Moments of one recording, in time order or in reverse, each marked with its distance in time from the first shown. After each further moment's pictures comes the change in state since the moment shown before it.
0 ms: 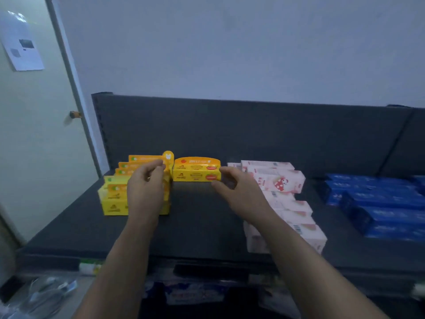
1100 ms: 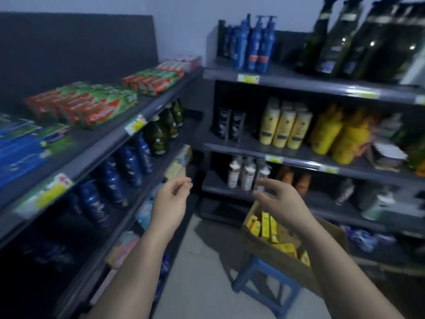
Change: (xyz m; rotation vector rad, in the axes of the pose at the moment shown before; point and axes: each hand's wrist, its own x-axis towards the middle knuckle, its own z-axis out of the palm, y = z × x) left_hand -0.663 0.064 0.535 -0.104 -1.609 -0.188; right_hand -0.605 0.280 -0.516 -0.332 0.955 1.152
